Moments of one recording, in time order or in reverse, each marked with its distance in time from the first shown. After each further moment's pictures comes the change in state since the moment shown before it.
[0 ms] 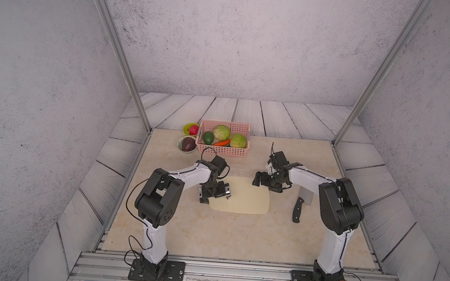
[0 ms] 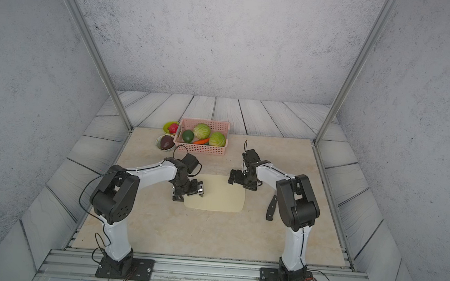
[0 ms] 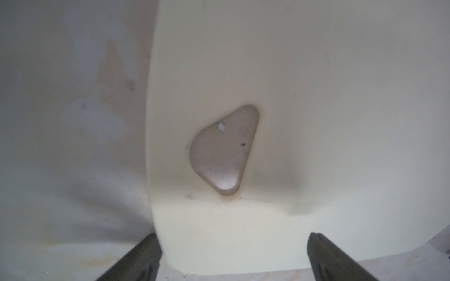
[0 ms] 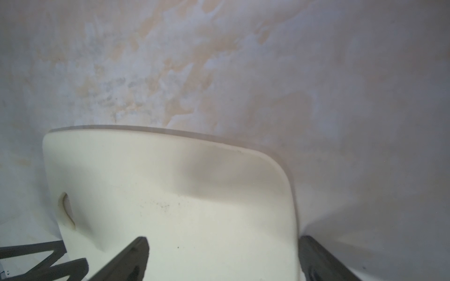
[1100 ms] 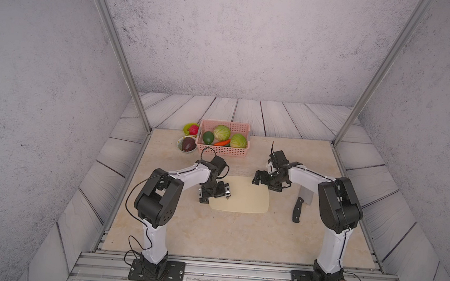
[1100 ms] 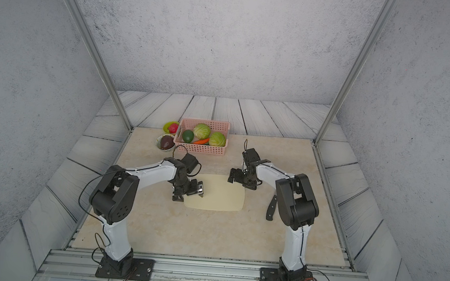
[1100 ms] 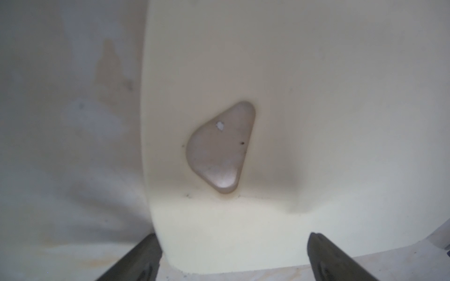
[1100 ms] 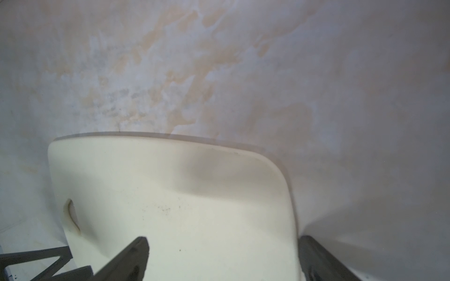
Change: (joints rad) left arm 0.005 -0.006 -0.007 0.004 0.008 0.011; right arm -0.003 0.013 0.018 0.005 -0.003 0.017
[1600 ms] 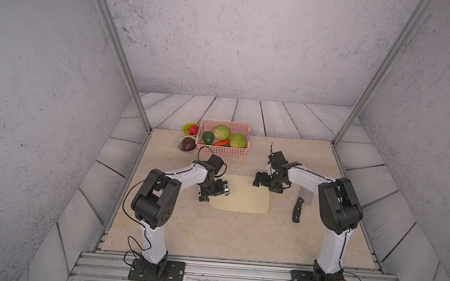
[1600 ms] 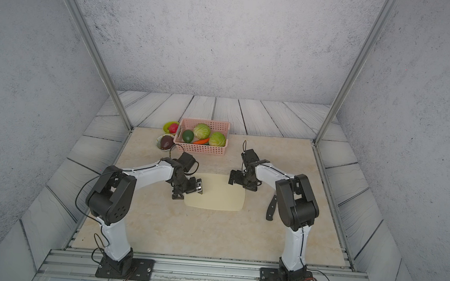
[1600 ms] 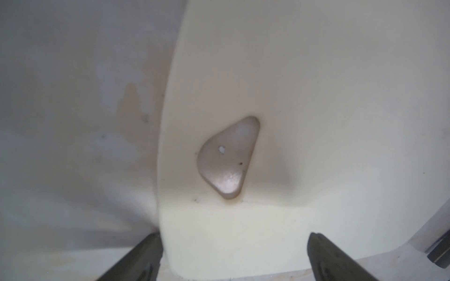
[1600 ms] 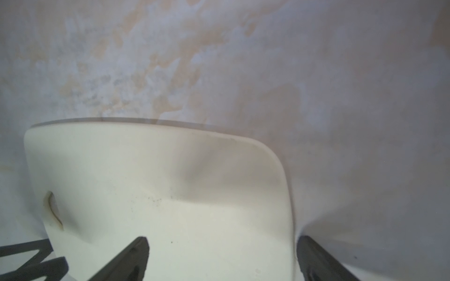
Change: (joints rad) left arm 0.046 -0.032 -0.039 0.080 -0.001 0.000; right arm 0.002 -0.019 -0.014 -0.050 0.049 -0.003
